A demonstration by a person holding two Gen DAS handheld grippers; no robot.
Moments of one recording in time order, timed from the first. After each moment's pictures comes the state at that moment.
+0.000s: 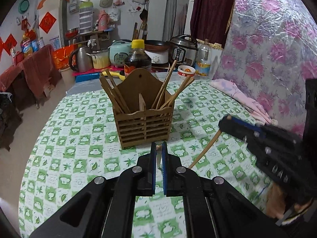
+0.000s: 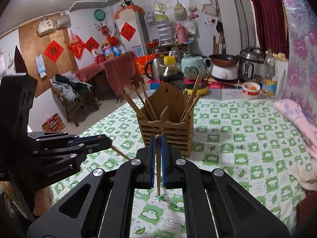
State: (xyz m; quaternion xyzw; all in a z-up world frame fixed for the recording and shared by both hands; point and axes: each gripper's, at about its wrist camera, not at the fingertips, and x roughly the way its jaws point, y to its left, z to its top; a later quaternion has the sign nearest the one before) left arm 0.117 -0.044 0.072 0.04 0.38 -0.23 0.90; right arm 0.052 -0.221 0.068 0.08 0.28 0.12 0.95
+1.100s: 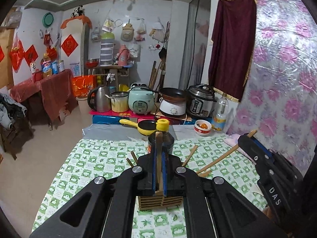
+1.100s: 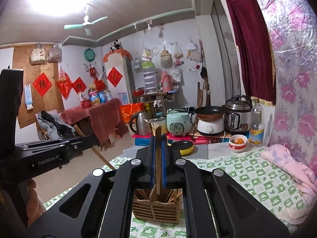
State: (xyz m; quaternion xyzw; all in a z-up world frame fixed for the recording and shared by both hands) left arm 0.187 -0.033 0.182 -0.01 0.25 -0.17 0.95; right arm 0.100 -0.216 0.160 0.07 0.10 0.04 0.99
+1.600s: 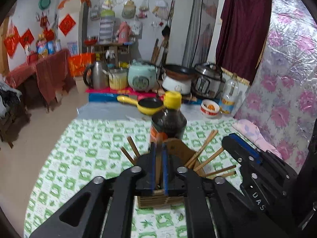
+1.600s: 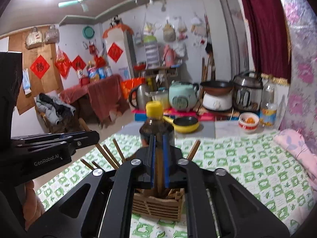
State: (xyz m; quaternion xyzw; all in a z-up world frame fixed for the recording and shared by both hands) left arm 0.253 -0.043 0.122 -0.02 0.34 -0.17 0.92; right arm 0.175 -0.215 0.107 0.08 0.20 0.06 0.97
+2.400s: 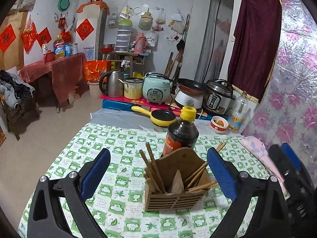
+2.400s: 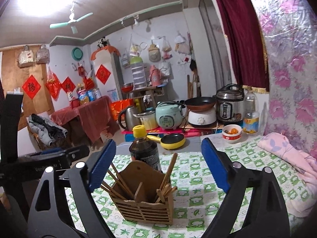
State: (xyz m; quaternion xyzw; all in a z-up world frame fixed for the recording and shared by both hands) left arm 0.225 -0.015 0.140 -0.05 0.29 -0.12 0.95; right arm 0.109 -0.237 0.141 0.11 0.11 -0.01 0.99
